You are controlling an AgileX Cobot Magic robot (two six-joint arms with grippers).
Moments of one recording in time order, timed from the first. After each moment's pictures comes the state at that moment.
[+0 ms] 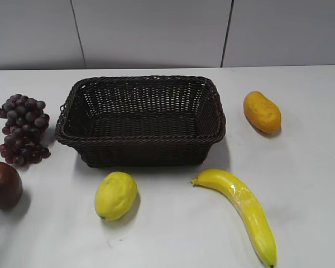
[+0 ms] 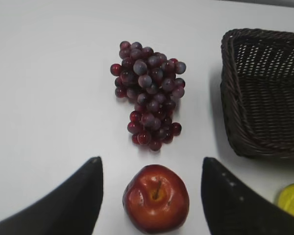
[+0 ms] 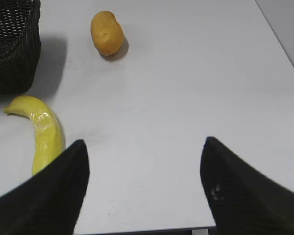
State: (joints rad) left arm -0.01 0.93 -0.70 -0.17 0.63 0.05; right arm 0.02 -0.01 -0.50 0.09 1.05 0.04
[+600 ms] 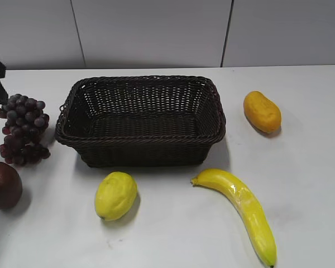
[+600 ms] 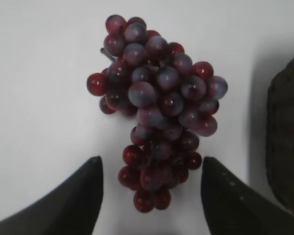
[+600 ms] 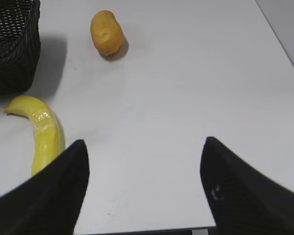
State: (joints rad) left arm -0.01 1.65 -1.13 -0.19 0.72 0.05; right arm 0.02 -0.01 -0.50 0.09 1.05 0.04
